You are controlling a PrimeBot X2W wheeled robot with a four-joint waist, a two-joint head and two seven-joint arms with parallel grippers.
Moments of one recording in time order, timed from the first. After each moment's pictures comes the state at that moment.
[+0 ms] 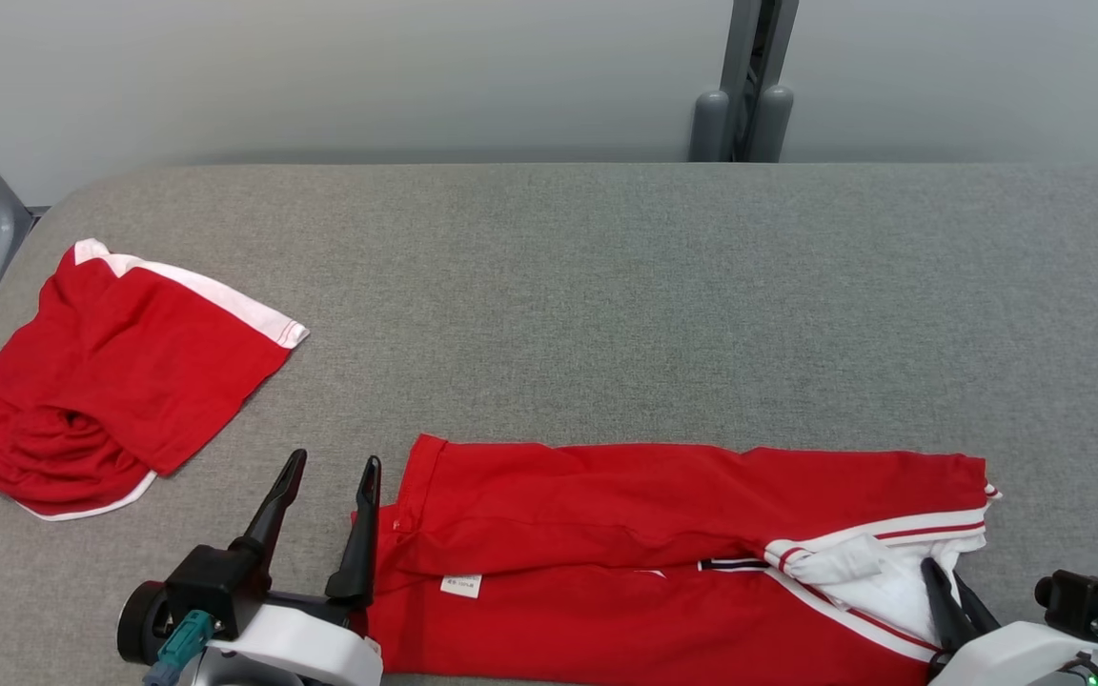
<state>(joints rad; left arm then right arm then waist) -0.05 0.05 -0.12 0.24 -0.20 -0.08 -0.26 -0.14 -0.17 0.17 0.69 0.59 0.13 -0.18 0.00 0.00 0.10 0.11</state>
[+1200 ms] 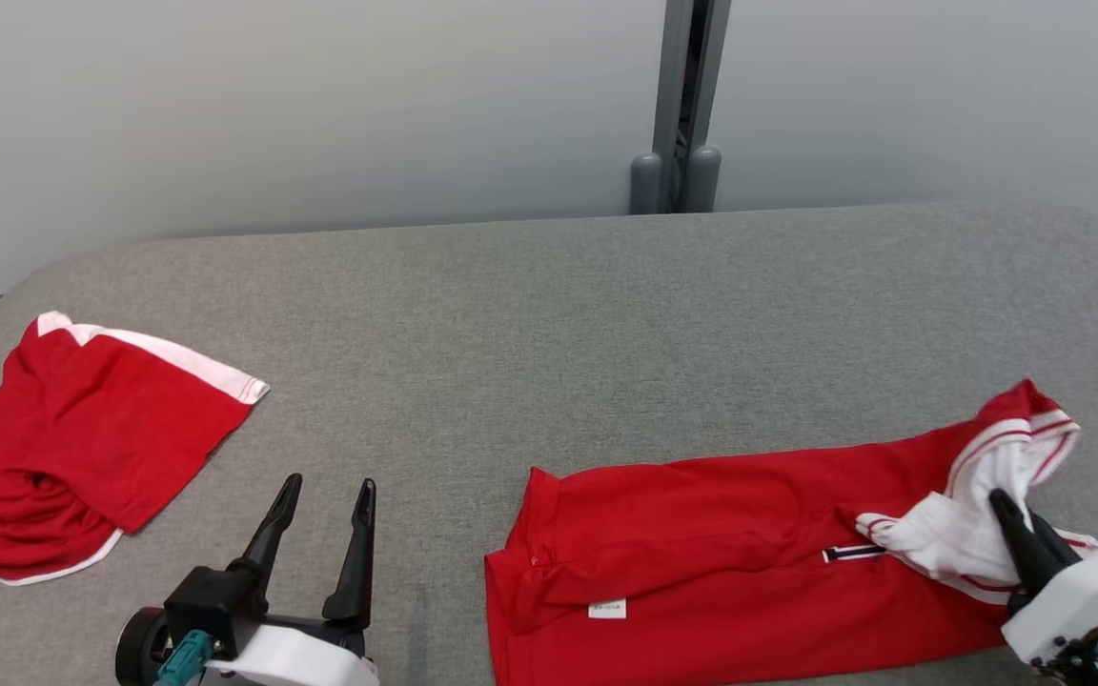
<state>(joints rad) -0.02 0.05 -0.12 0.25 -0.20 -0.07 -0.26 -0.15 -0.38 0.18 0.50 0.77 0.13 -0.02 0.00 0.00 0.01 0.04</state>
